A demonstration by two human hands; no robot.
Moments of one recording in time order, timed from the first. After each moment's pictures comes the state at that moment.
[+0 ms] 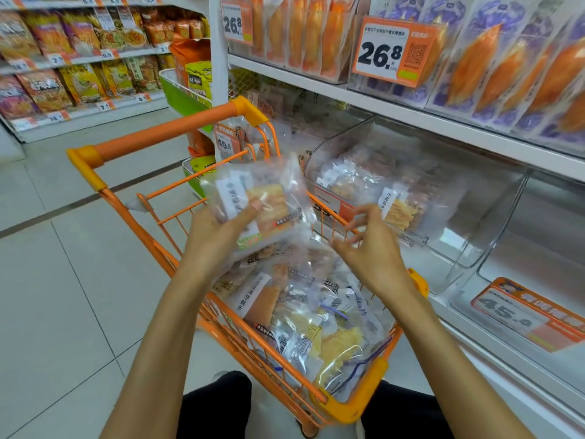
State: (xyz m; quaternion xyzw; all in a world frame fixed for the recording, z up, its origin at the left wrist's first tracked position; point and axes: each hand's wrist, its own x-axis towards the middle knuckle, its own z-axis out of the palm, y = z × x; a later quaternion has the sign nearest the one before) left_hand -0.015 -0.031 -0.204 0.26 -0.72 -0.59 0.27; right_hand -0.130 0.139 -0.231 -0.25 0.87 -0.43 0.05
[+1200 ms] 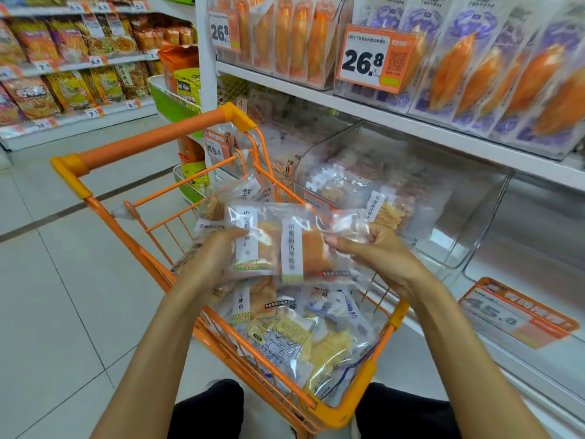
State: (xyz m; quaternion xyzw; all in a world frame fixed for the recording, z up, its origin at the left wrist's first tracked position) left_hand -0.033 -0.029 -0.216 0.41 -0.54 -0.73 0.07; right_hand -0.151 0.169 -0.222 -0.23 0.71 -0.61 0.29
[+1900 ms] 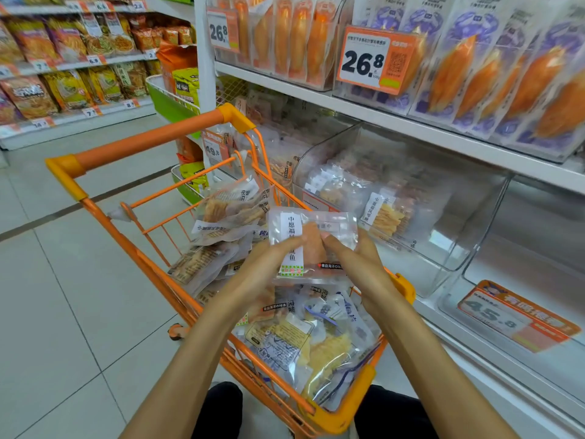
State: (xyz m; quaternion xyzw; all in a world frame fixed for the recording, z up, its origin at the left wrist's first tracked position) left_hand -0.057 0.006 -0.241 0.23 -0.65 -0.72 0.04; right_hand -0.133 0.137 -0.246 -0.12 0.72 -0.65 0.20
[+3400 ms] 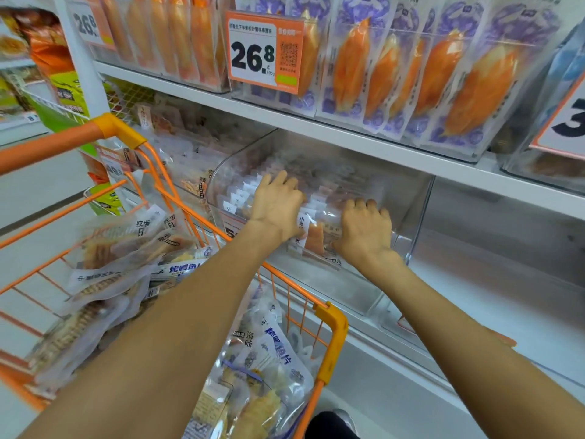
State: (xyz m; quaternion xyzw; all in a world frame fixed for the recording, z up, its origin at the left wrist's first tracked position) left_hand -0.262 0.053 -0.234 0.00 -0.99 0.12 0.10; right_hand -0.281 0.200 -0.243 -0.17 0.98 0.05 -0.08
